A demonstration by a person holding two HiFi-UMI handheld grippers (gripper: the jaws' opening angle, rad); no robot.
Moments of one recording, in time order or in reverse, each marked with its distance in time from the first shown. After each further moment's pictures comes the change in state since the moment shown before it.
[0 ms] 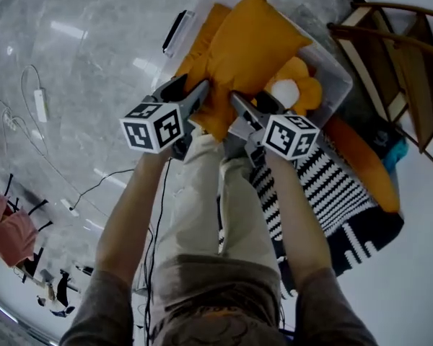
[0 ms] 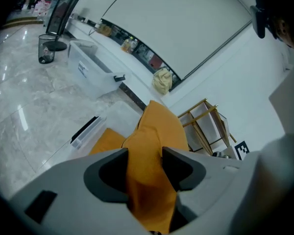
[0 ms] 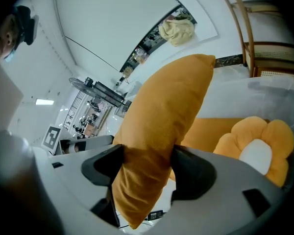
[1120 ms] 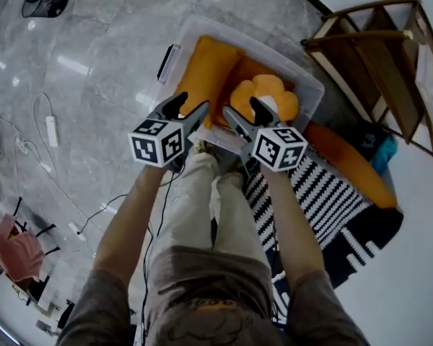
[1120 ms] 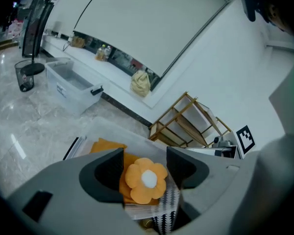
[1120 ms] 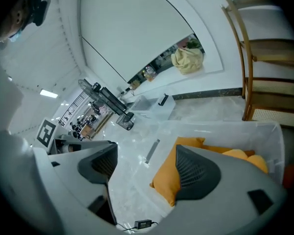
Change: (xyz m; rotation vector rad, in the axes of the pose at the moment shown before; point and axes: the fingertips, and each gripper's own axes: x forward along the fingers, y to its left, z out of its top) left arm -0.037 -0.106 0.029 0.216 0.010 -0.034; right arm -0.094 0.046 0.056 -0.157 -0.139 -0.039
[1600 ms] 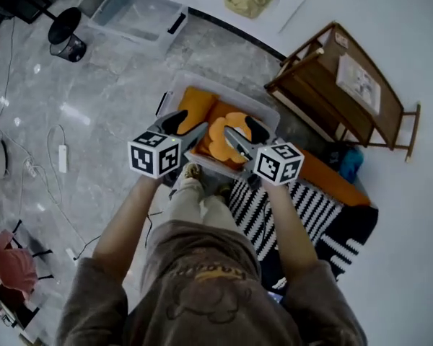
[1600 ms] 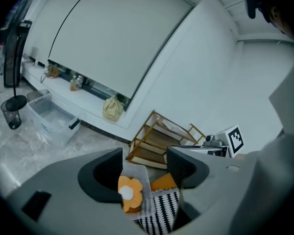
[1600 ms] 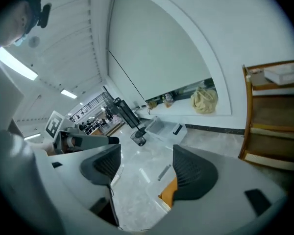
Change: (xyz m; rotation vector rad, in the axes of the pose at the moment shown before) left arm -0.166 -0.241 0.124 0.199 -0.104 -0.106; right arm -0.241 0.137 0.132 -0.183 -0.161 0.090
